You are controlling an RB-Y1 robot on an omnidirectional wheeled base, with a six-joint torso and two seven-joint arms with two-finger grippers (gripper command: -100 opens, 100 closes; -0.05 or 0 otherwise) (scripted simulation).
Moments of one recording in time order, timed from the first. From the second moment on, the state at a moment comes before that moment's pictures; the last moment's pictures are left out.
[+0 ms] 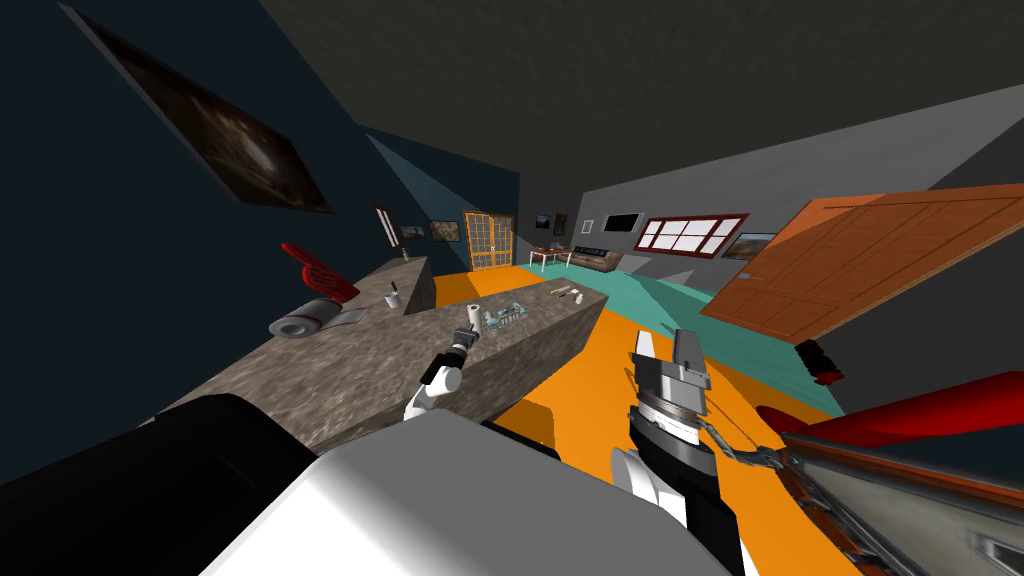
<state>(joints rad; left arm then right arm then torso) 0.25 0.11 0.06 -1.70 0.74 -0.11 0.75 0.52 0.03 0.07 -2.27 -0.01 -0.58 0.12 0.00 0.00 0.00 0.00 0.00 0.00</state>
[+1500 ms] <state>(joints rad) 0.31 0.06 0.12 -1.75 0.88 -0.06 0.89 0.52 0.03 0.07 -2.27 -0.01 -0.58 0.12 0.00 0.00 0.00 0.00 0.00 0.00</state>
